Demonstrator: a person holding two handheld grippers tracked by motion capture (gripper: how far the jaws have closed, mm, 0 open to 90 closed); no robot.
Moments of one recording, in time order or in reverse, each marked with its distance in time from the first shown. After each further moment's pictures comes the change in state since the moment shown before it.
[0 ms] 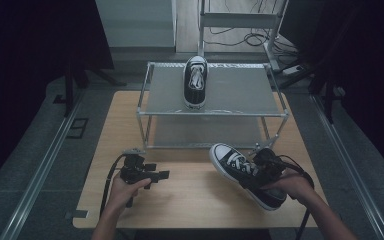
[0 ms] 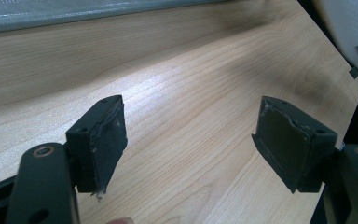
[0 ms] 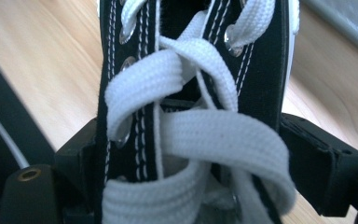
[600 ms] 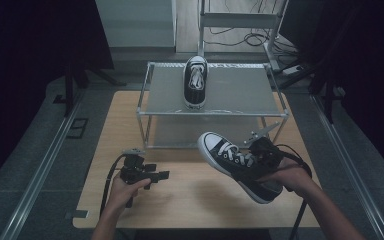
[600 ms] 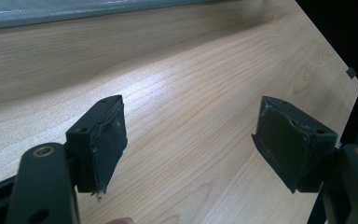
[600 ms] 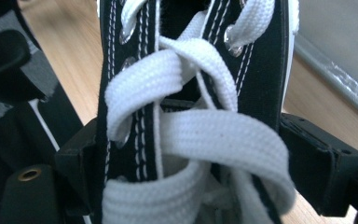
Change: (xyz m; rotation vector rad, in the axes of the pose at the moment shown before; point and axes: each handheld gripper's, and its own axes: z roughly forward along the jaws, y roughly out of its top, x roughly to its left) left arm 0.002 -0.001 0.000 -0.001 -0.010 -0.005; right arm 0.024 0.035 -0.038 -0.091 0.069 -0.042
